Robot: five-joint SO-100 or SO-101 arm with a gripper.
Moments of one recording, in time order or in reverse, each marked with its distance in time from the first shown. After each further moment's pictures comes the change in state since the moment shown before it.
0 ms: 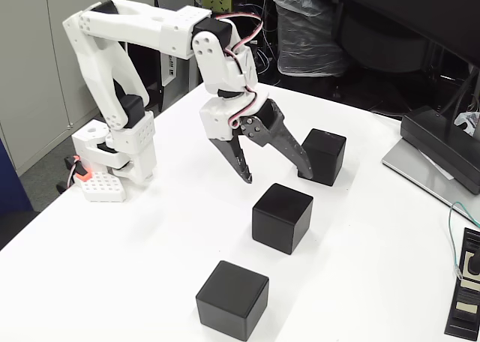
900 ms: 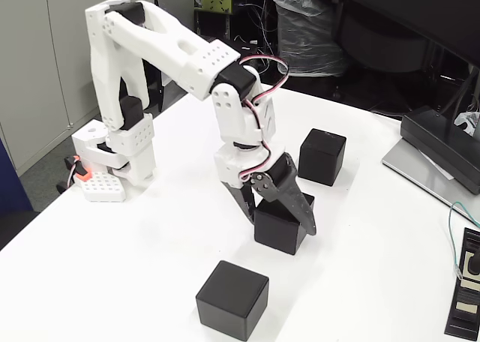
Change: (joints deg) arm 6.6 -19.5 -3.9 -12.2 3.3
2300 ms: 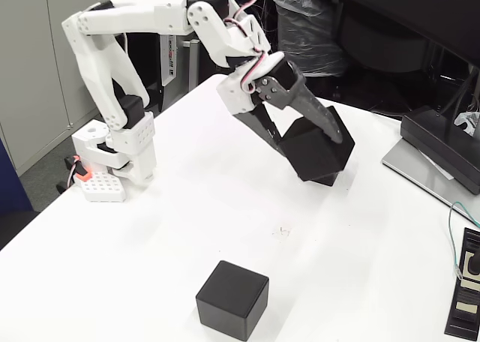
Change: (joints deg) arm -6.8 24.9 -7.9 9.7 0.6
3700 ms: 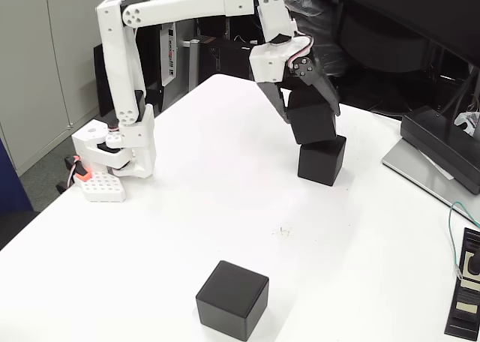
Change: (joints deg) arm -21.8 -24.3 -23.1 19.2 5.4
